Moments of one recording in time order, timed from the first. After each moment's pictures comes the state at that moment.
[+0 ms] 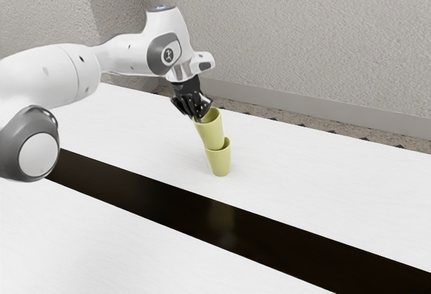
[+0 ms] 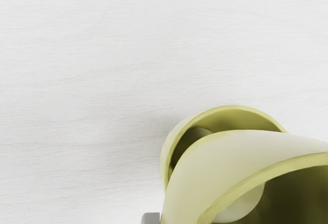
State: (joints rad) arm -0.01 0.66 -0.02 -1.20 -0.12 1.91 0.06
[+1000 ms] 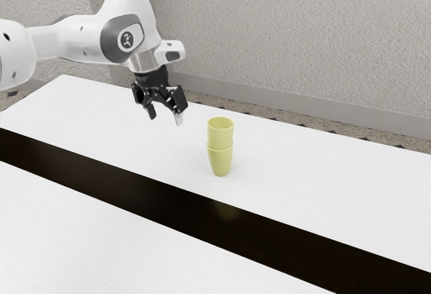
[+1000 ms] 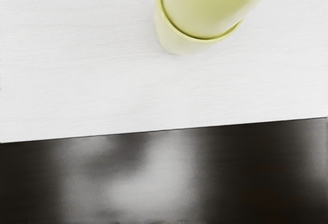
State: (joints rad) arm -0.01 0.19 -0.02 -1.68 -0.10 1.90 0.08
